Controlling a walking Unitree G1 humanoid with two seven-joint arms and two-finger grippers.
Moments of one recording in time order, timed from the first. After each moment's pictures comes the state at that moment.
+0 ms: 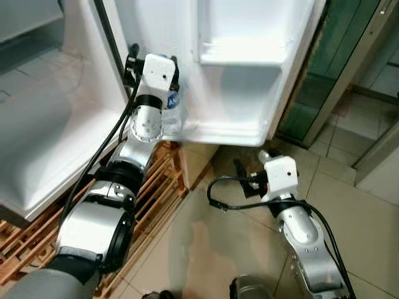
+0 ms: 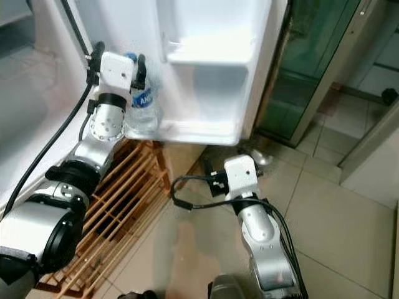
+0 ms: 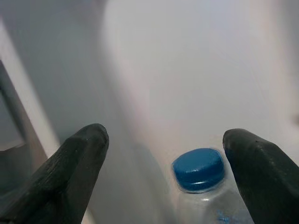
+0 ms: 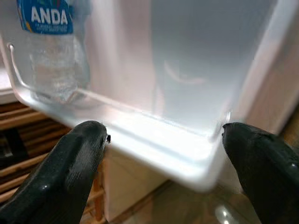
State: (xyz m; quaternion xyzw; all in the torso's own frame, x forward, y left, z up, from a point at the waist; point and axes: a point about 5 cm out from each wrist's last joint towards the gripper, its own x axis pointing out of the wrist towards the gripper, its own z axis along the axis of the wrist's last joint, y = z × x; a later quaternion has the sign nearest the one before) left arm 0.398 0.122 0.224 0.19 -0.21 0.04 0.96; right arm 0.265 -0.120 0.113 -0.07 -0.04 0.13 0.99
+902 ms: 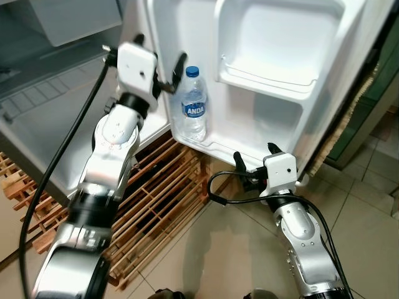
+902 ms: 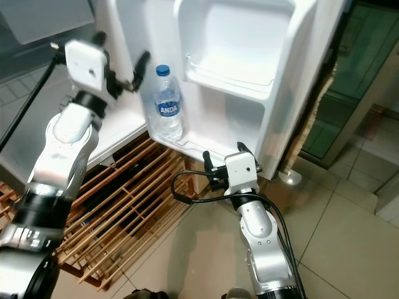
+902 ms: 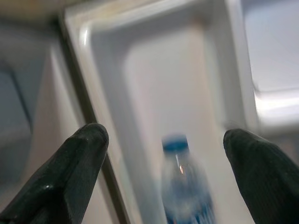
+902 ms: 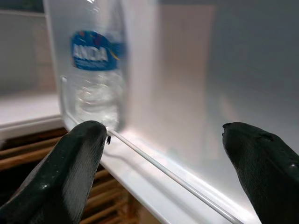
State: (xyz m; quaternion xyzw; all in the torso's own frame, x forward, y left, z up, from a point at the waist) left arm 0.321 0.139 0.226 0.08 -0.18 -0.20 0.96; right arm 0.275 -0.115 0.111 -0.04 -0.05 0.13 0.99
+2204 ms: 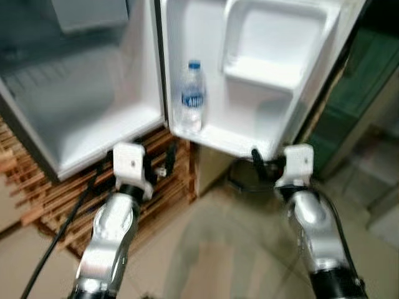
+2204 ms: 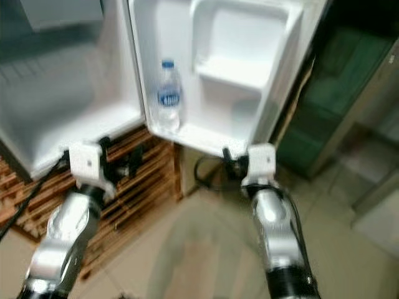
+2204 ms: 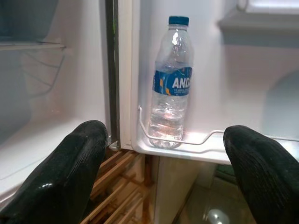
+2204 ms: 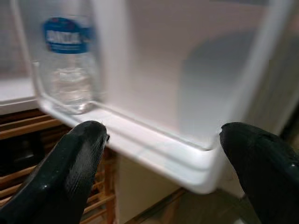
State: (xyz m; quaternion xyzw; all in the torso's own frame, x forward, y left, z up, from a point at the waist) left arm 0.271 0.140 0.130 0.00 -0.05 -0.10 0.99; right arm 0.297 -0.151 0.097 -0.03 0.00 0.10 0.99
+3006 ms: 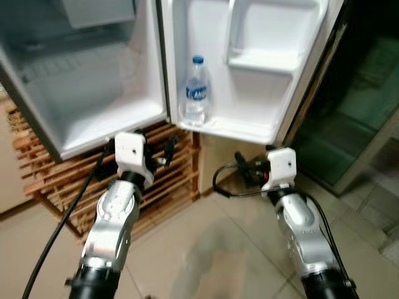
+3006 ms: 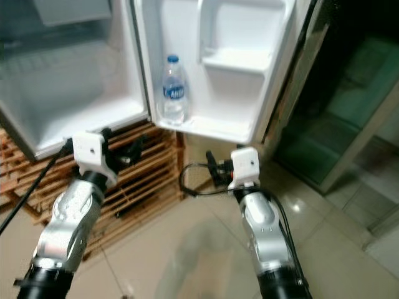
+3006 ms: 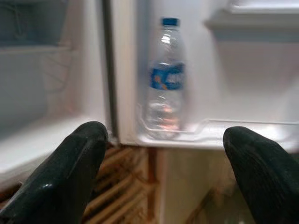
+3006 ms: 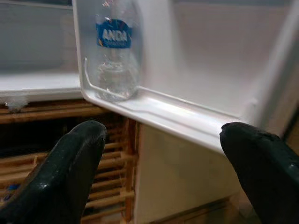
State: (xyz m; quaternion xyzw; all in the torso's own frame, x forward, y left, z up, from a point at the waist) left arm 0.297 0.132 0.130 0.00 -0.04 -0.12 0.99; right arm 0.291 -0.143 0.093 -0.04 -0.01 0.13 0.99
